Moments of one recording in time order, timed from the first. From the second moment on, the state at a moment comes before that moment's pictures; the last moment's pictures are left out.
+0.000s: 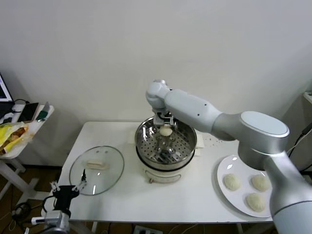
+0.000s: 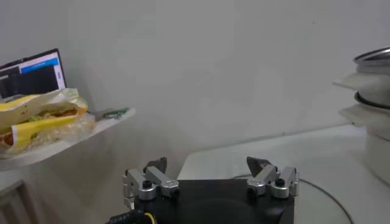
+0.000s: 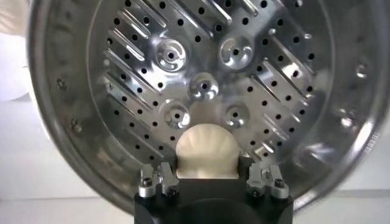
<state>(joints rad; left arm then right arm) 1.61 -1.34 -0.72 -1.90 -0.06 -0.03 -0.09 0.33 1.48 -1.04 0.83 -0.61 0.58 -1.28</state>
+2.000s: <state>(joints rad) 1.66 -1.35 -0.73 -1.95 -0.09 -0.04 -0.08 0.36 0.47 -1.27 1.50 0.30 -0.46 -1.04</state>
